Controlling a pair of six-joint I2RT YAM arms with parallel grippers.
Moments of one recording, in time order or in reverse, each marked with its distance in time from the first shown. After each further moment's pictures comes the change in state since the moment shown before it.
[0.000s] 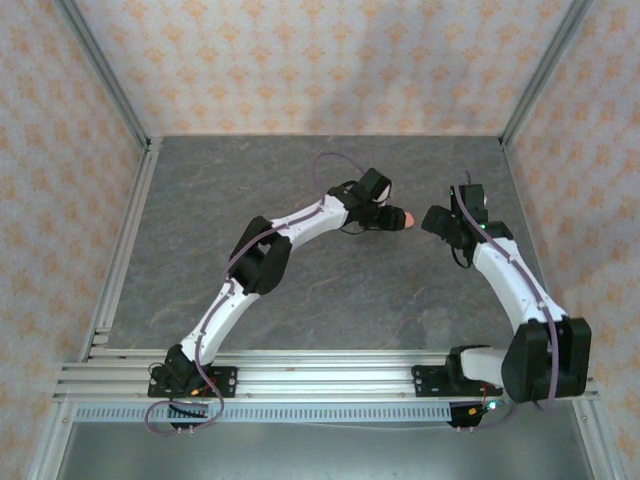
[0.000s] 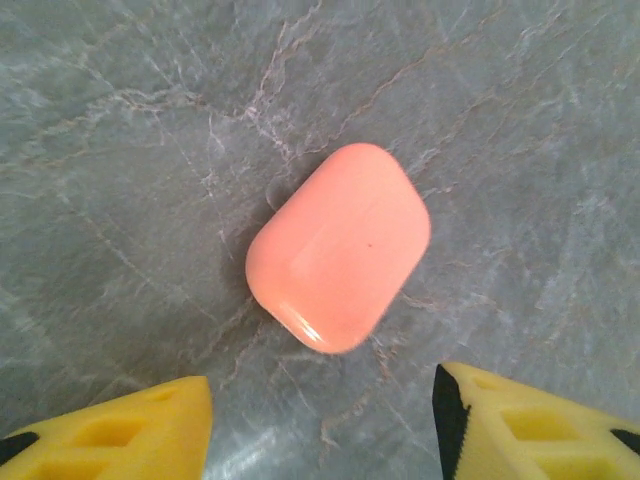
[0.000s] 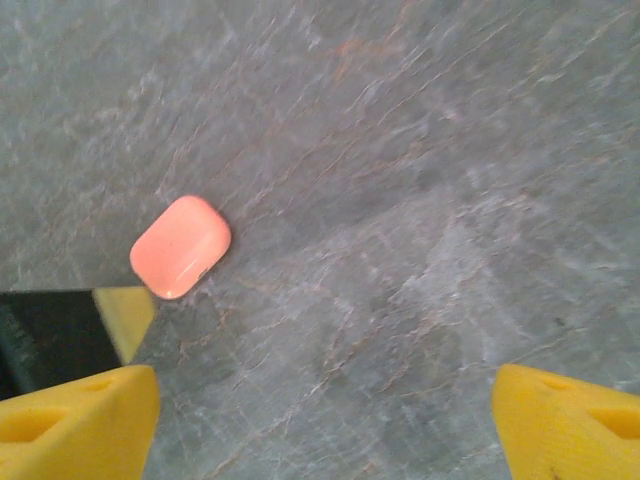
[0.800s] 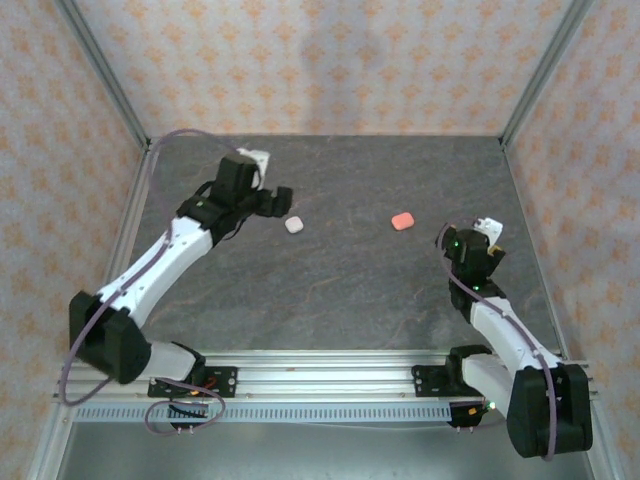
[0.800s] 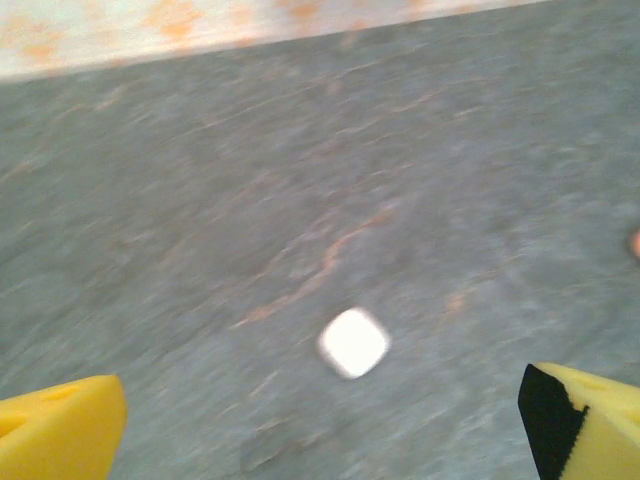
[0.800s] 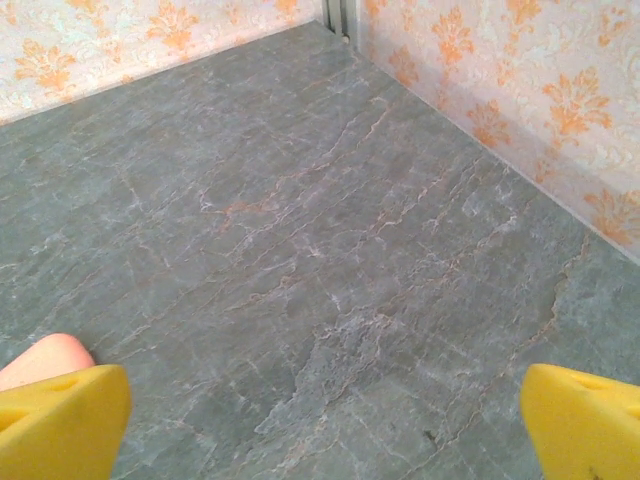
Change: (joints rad) left arm 0.358 -1.156 -1.017 0.058 -0.410 0.448; right arm 0.000 -0.251 -0.545 0.717 0.295 -0.151
